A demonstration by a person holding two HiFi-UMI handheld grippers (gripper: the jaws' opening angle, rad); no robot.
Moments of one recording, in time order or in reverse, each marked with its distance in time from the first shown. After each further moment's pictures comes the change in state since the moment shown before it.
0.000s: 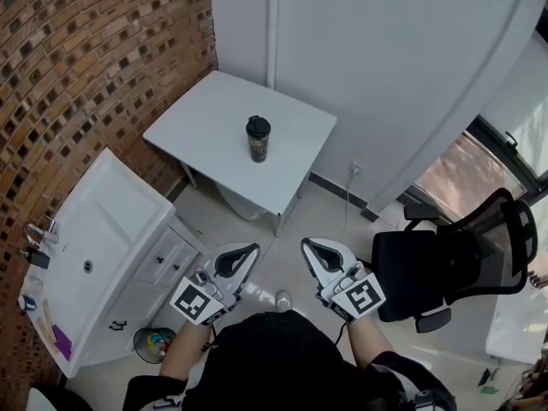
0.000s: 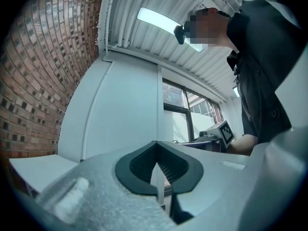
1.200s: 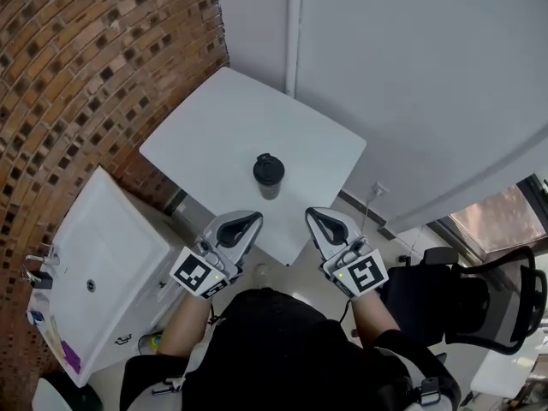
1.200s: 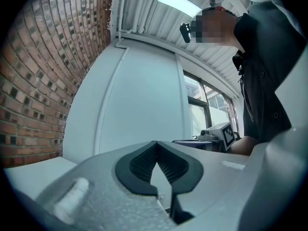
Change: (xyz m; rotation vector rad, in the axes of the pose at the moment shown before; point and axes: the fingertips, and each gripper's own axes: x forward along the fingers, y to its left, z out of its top) left arm 0.157 0.230 -0.024 -0.021 0.057 0.086; right arm 0.195 -0.207 -0.006 -0.025 -0.020 0.053
